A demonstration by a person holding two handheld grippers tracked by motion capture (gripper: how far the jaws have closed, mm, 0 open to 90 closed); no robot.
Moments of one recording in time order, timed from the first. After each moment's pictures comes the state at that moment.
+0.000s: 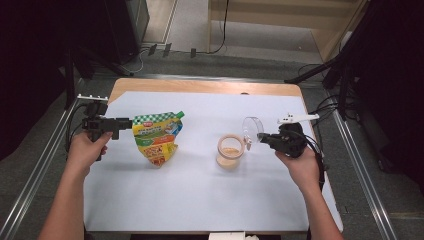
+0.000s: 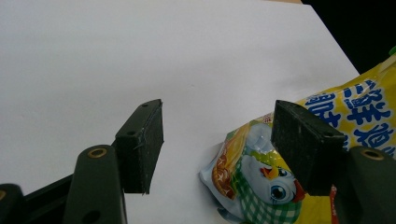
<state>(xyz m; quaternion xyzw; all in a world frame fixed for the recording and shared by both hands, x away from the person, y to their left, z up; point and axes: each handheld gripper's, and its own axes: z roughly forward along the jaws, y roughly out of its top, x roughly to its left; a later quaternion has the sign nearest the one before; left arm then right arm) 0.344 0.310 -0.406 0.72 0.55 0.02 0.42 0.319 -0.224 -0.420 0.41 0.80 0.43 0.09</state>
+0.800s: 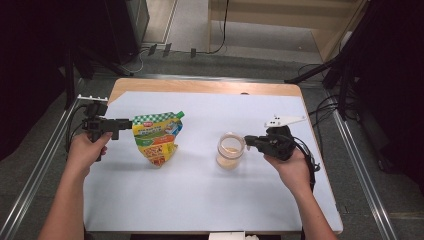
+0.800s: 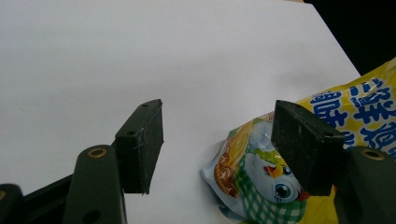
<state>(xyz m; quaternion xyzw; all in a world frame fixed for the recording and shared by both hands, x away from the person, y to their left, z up) 0.345 0.312 -0.409 0.72 0.55 0.01 0.42 0.307 -0.191 -0.412 0.36 0.82 0.44 0.08</state>
